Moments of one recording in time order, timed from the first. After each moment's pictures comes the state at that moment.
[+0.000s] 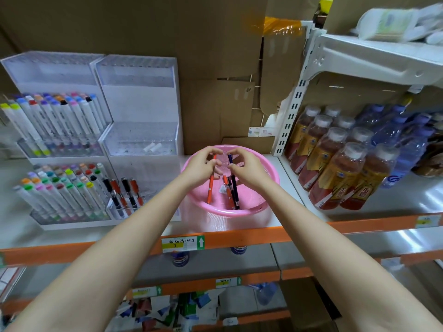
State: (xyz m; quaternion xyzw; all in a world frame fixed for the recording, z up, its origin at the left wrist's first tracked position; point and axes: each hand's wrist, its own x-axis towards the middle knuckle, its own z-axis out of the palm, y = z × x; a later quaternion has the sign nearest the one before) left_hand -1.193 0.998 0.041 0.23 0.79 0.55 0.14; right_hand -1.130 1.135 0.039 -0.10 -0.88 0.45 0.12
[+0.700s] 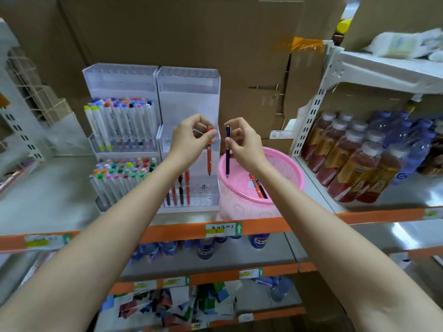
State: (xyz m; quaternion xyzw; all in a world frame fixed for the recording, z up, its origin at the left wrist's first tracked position) left_hand -1.186 0.870 0.120 0.27 0.76 0.59 -0.06; right_hand -1.135 1.019 0.103 -0.03 -0.84 0.46 0.27
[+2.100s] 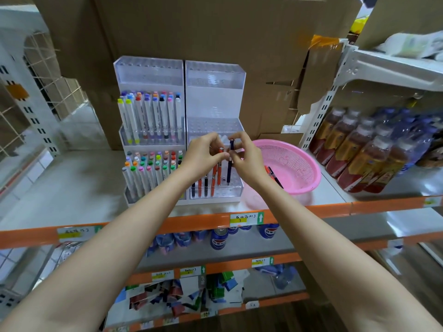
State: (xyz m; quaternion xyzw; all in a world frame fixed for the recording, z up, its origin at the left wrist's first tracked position) left_hand -1.186 0.816 0.089 0.34 0.82 0.46 -0.04; right_hand -1.129 0.949 0.070 -0.07 -0.86 0.44 0.25
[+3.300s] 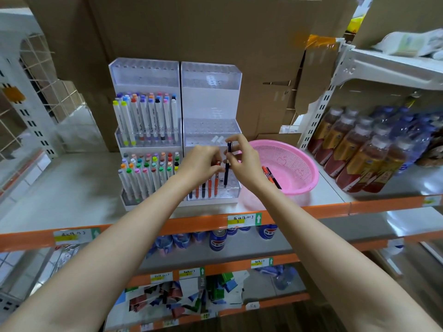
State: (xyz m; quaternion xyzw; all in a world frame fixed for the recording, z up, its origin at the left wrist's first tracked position) left_hand -1.189 0.820 0.075 0.39 0.87 0.29 -0.05; right_hand -1.123 0.950 0.071 -0.06 -0.86 0.43 0.25
